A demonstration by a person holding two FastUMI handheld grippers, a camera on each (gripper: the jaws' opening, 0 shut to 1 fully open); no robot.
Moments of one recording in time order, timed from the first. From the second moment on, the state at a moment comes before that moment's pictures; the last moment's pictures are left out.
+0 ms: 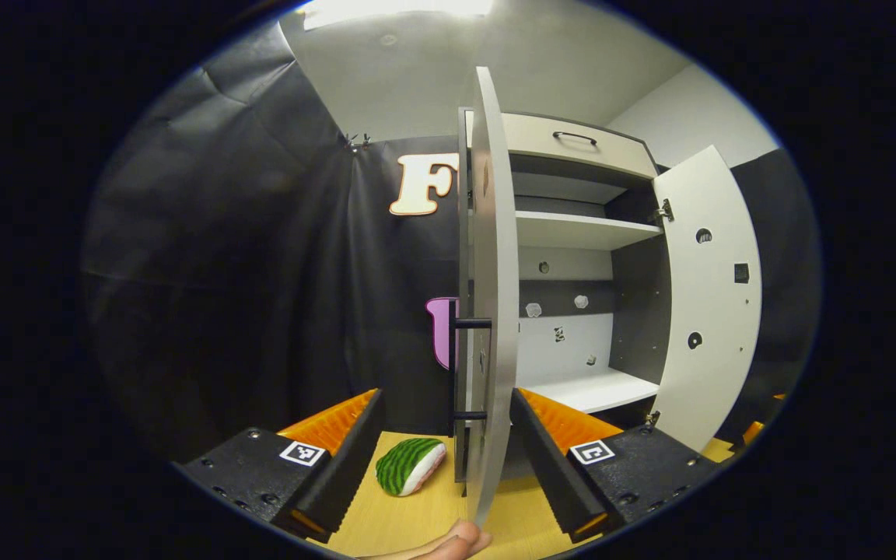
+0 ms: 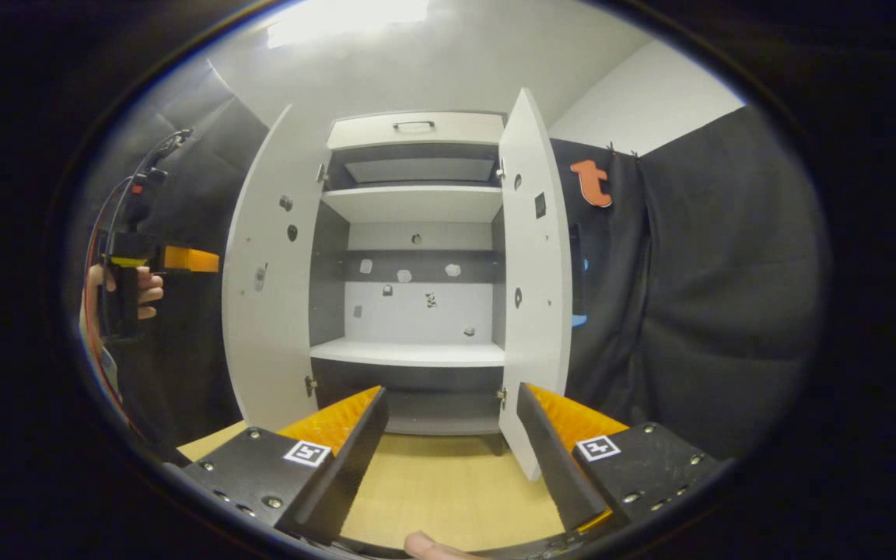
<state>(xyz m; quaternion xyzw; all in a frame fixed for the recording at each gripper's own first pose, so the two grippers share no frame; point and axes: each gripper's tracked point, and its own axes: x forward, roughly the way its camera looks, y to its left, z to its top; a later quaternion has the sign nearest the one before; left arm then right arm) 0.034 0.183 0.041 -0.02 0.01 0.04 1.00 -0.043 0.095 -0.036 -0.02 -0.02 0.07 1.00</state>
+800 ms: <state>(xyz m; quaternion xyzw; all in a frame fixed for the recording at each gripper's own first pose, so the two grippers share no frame) -0.043 0.075 -0.043 -0.05 0.02 0.02 1.00 -0.051 0.076 -0.043 -0.01 -0.02 0.07 1.00</state>
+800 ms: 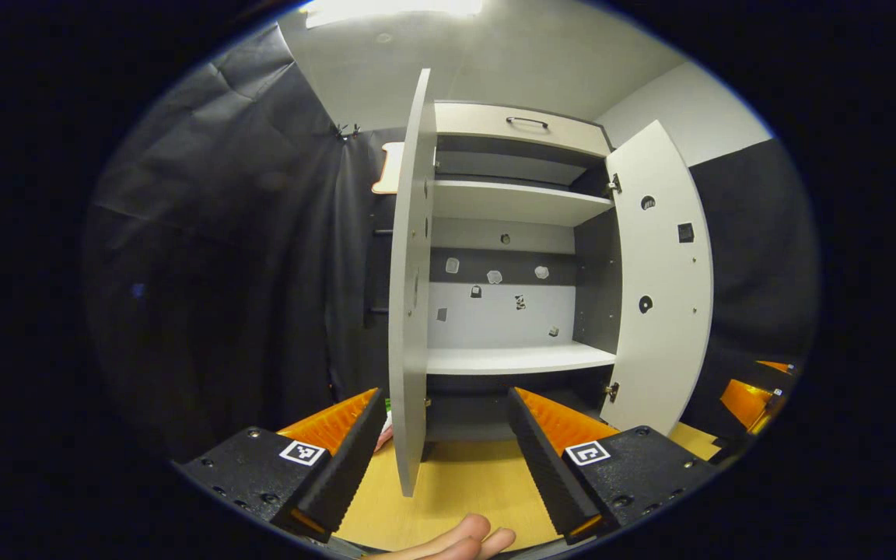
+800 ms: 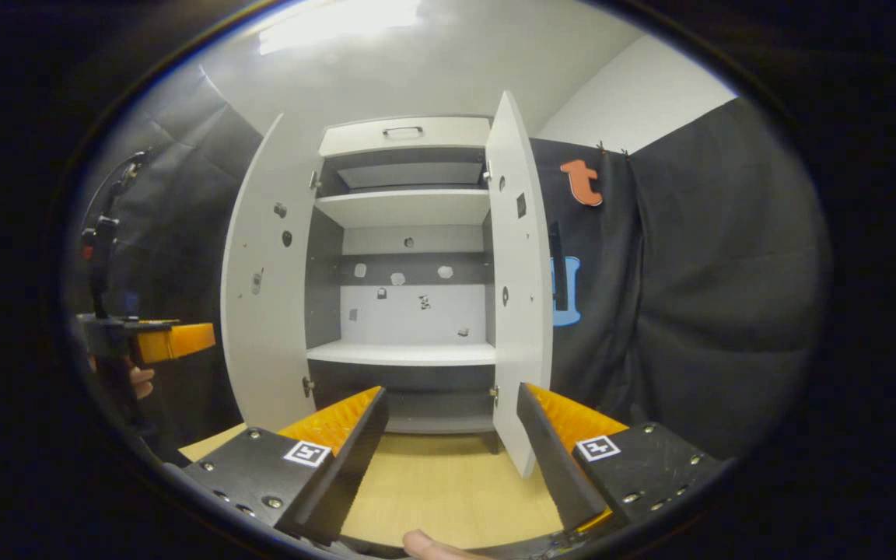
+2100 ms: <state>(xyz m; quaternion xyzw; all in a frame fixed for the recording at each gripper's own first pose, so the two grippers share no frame) -0.060 0.072 -0.019 -0.04 -0.04 0.03 1.00 -0.070 0.084 -0.028 0.02 -0.07 0.11 0.99</state>
